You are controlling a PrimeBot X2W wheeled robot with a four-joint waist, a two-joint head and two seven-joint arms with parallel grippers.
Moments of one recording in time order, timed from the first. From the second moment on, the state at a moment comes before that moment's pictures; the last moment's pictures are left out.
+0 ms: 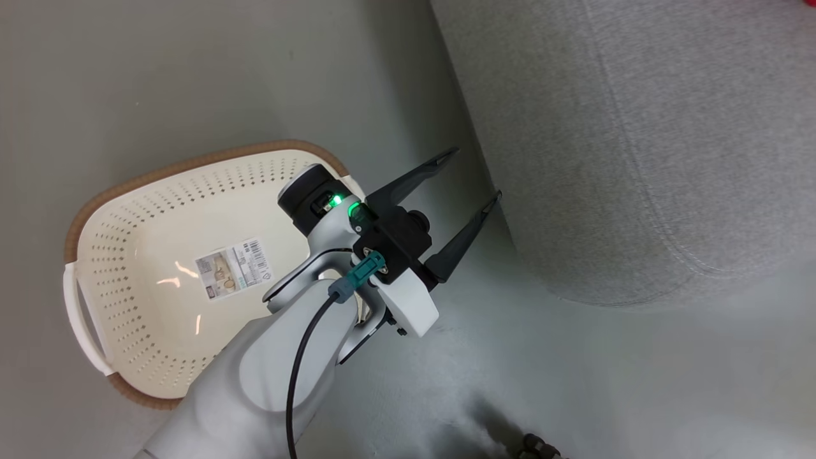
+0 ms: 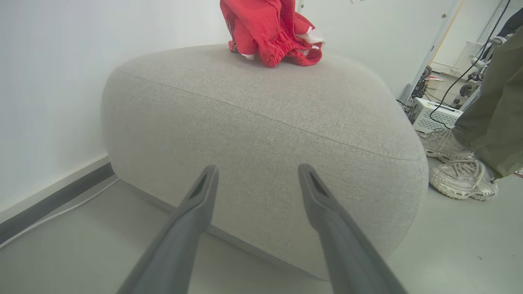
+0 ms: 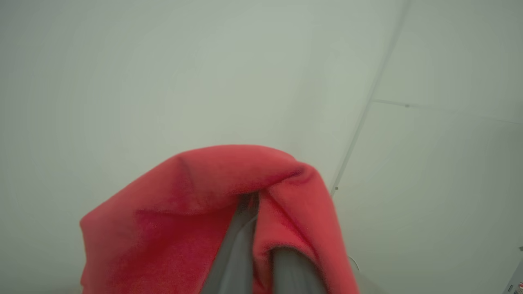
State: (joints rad) left arm -0.71 0.08 -0.73 0.44 -0.18 -0.12 -0.26; right arm -1.15 -0.62 -0.38 0.72 0.15 0.13 -0.26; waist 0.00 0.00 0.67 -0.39
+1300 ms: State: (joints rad) left arm -0.62 0.05 -0.69 0.43 -0.24 -0.10 -0.26; right arm -1.06 -0.44 -0.21 1.07 0.15 0.13 -0.25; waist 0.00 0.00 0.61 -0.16
